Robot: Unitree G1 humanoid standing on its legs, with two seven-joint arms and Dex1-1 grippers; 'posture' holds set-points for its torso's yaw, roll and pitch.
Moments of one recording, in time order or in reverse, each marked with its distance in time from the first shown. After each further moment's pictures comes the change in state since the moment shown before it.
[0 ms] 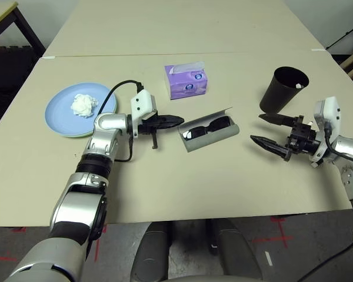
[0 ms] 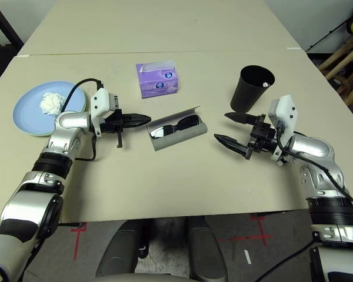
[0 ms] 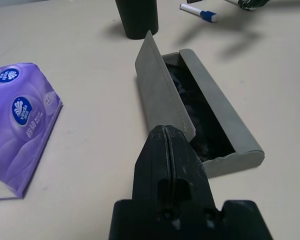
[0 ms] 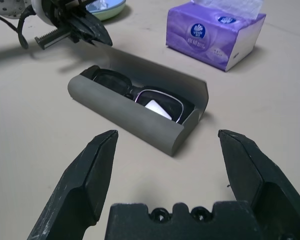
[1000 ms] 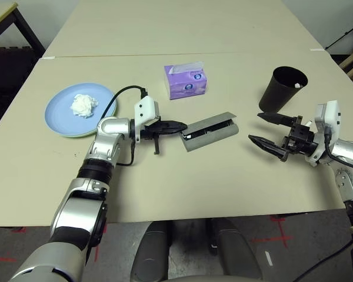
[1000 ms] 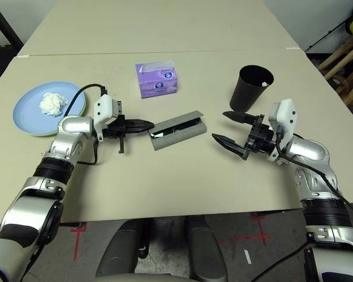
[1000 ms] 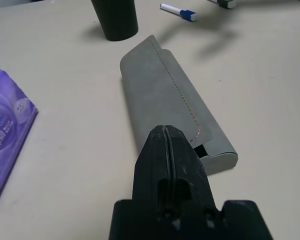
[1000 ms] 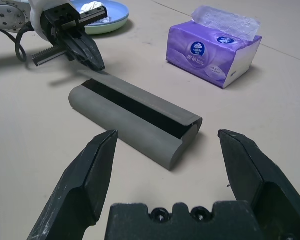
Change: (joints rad) left arm 0.057 -0.004 -0.040 -0.080 -0.003 0.004 -0.010; right arm -0.013 0.010 -0.006 0.024 0.004 -0.068 0.020
